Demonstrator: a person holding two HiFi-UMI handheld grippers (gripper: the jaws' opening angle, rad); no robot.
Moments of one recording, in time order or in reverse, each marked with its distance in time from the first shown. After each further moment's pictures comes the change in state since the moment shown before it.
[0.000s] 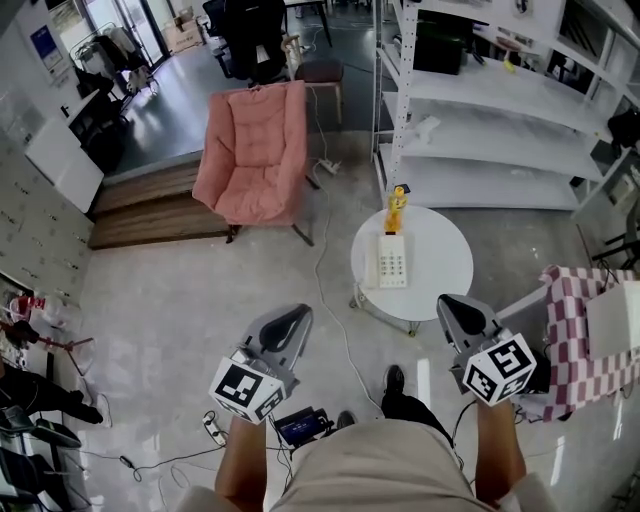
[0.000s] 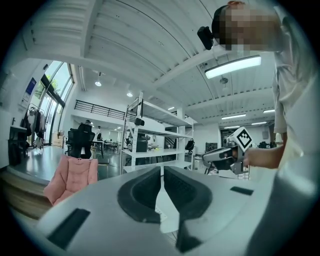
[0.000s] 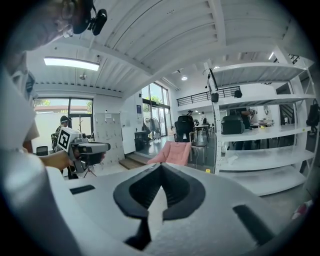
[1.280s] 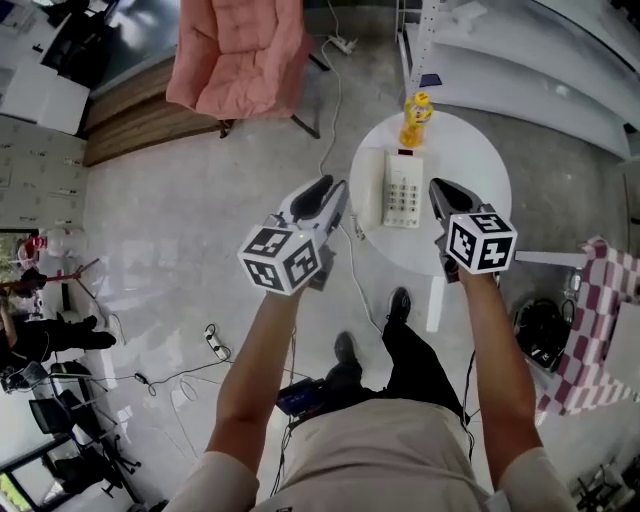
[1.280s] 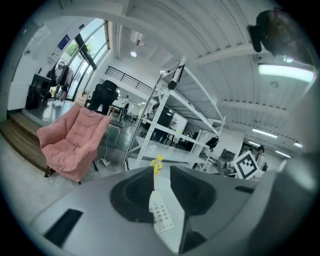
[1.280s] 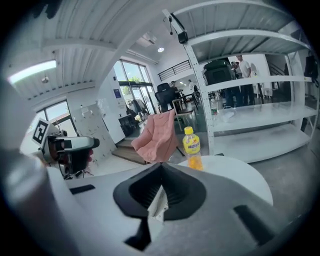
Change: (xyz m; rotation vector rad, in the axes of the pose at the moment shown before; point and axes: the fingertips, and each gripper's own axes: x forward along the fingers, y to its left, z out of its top) left arm 0.259 0.107 -0.207 -0.367 0.184 0.138; right arm 0.243 -0.206 -0.205 0.252 0.271 -0.044
